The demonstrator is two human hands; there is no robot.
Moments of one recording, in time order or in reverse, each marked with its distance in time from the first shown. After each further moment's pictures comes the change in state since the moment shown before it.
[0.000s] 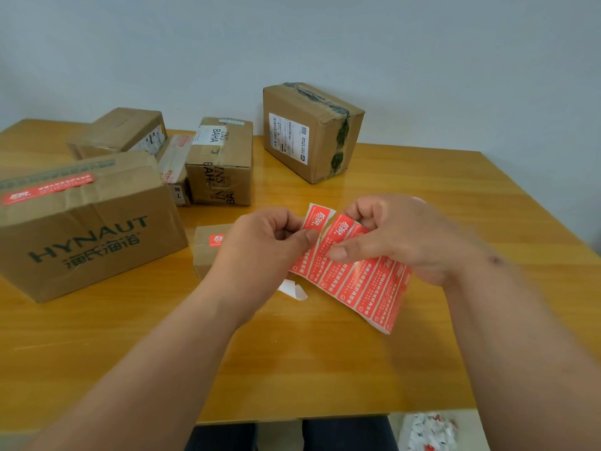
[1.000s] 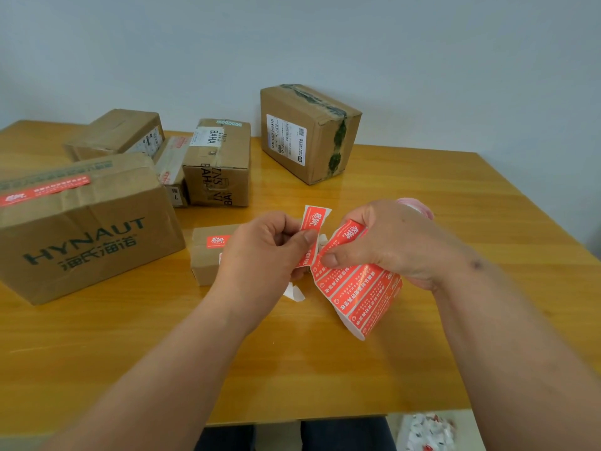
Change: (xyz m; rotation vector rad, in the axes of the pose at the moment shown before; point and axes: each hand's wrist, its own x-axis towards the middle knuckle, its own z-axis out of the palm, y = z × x) left_hand 0.001 -0.007 0.010 -0.013 0.080 0.019; right_hand 0.003 -0.002 0.010 -0.143 0.063 0.041
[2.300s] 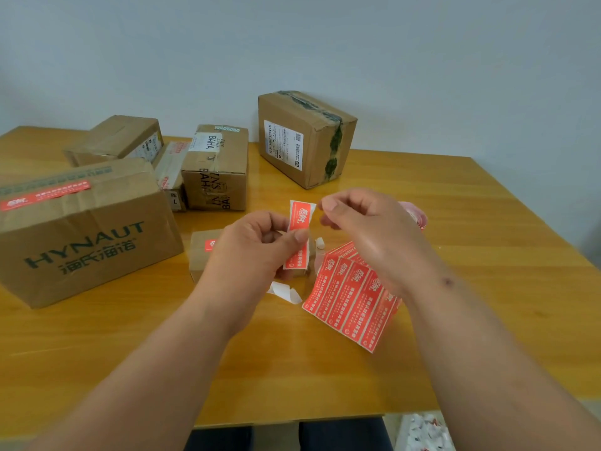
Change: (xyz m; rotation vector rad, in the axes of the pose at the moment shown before) left_hand -0.003 0.007 -0.008 -0.158 0.001 -0.058; right_hand 0.000 -0.004 0.017 0.214 0.339 -0.126
